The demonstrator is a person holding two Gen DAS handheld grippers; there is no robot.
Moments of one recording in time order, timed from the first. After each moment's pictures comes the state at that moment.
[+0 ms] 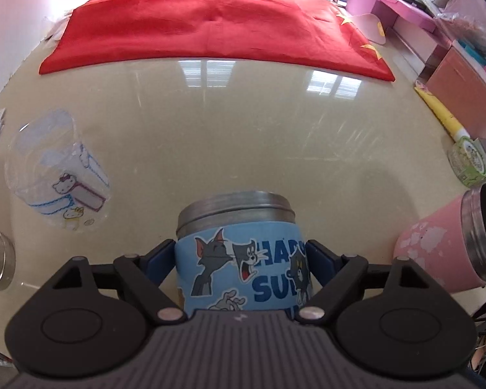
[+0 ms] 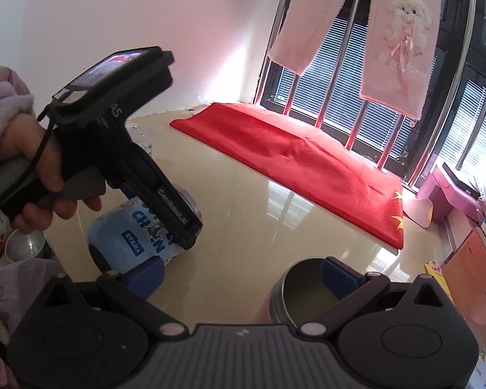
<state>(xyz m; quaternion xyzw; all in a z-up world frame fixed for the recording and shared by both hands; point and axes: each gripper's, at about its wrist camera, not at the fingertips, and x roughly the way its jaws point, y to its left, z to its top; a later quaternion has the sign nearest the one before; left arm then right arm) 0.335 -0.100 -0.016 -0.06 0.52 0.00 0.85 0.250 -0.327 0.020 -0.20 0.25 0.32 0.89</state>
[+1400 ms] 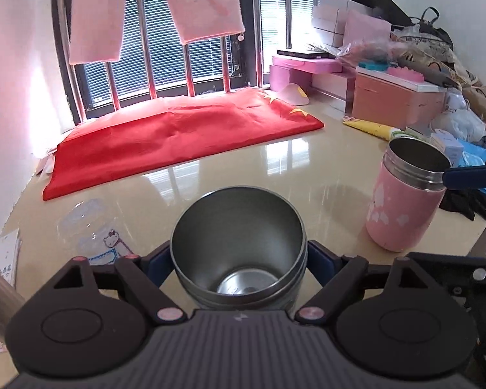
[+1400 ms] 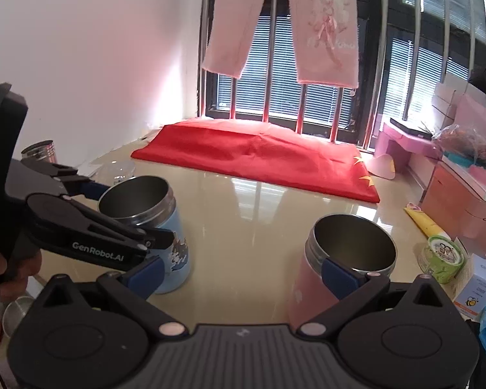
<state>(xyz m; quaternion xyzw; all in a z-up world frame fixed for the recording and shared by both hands) 0.233 -0.104 0.005 0.07 0.31 -0.09 0.94 0.199 -0.314 0.013 -0.07 0.25 0.21 0.94</state>
